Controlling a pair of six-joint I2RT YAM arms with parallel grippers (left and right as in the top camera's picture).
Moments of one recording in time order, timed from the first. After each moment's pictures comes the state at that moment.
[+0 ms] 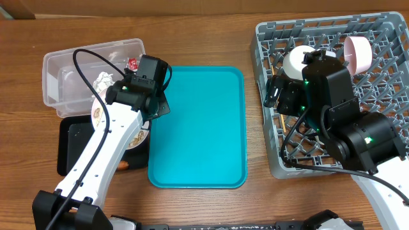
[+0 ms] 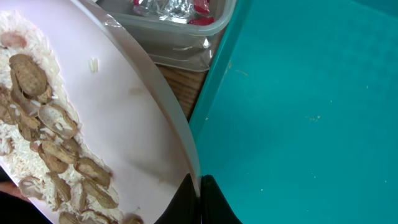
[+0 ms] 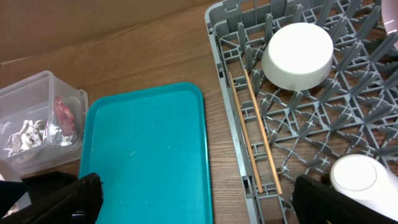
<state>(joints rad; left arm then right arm) -0.29 1.54 1.28 -1.00 -0.24 -0.62 0.41 1.20 1.43 -1.02 0.16 0.54</state>
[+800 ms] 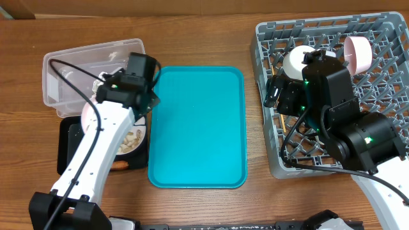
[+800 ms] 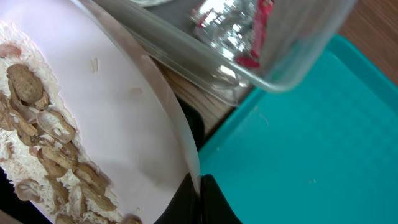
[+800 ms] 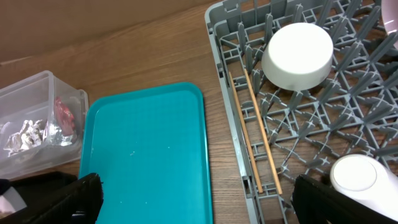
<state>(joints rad) -0.19 1.54 1.28 -0.98 -0.29 -0.90 0.41 1.20 1.43 -1.02 0.16 0.54</state>
